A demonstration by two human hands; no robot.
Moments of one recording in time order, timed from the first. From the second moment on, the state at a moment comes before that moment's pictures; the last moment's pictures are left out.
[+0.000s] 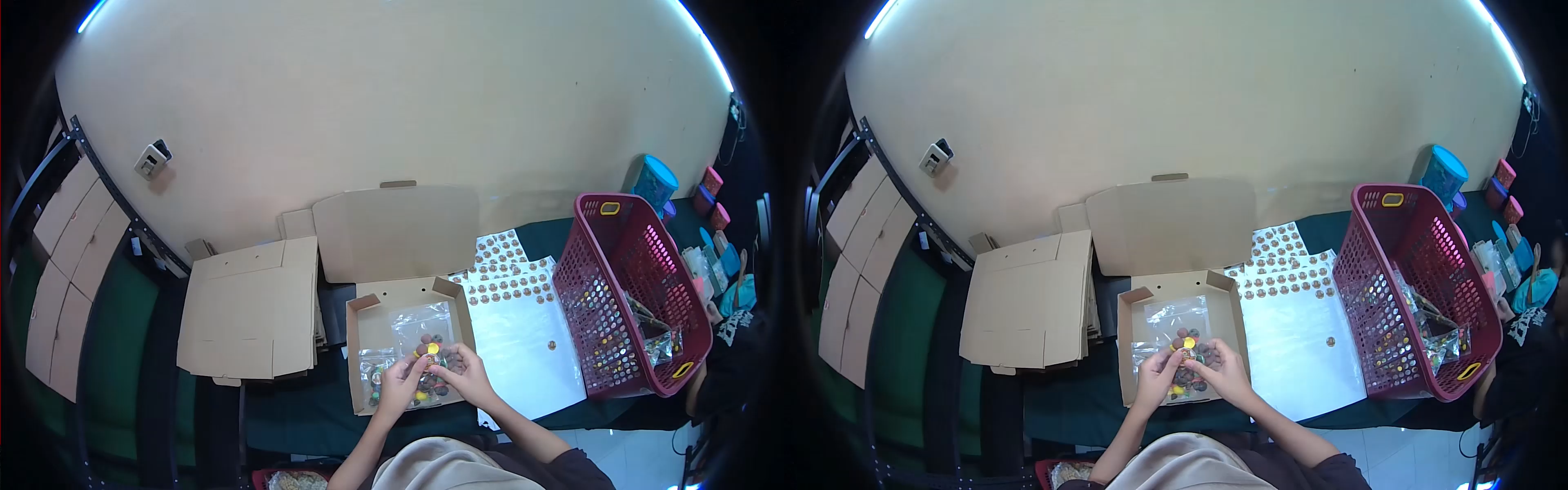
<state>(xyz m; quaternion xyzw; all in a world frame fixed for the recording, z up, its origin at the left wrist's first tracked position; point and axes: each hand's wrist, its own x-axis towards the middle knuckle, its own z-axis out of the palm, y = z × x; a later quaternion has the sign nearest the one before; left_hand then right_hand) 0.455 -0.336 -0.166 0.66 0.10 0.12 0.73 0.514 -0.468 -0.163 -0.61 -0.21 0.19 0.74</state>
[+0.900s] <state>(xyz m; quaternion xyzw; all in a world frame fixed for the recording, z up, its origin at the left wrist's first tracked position) 0.464 -0.314 -0.160 0.60 0.13 0.26 0.74 0.524 -0.468 -0.172 -0.69 -0.28 0.15 0.65</state>
